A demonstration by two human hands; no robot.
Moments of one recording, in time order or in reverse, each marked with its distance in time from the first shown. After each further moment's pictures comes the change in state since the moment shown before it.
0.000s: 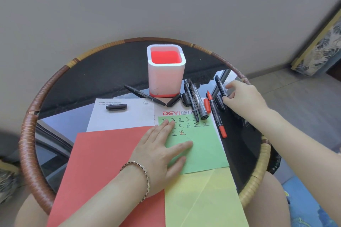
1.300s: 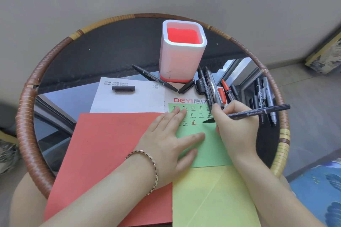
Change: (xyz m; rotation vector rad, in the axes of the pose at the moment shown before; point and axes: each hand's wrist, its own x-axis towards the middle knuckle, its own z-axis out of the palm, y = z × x) left_hand 0.001 -0.001 0.002 -0.062 0.014 0.006; right_hand -0.089 -0.057 0.043 0.936 0.259 0.095
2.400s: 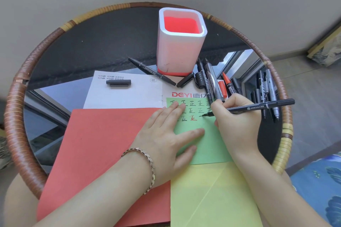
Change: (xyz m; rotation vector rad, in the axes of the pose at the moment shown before) left_hand 0.000 0.002 -0.003 -0.028 -0.005 -0.011; right_hand 0.002 0.001 0.002 -0.060 0.005 -0.032
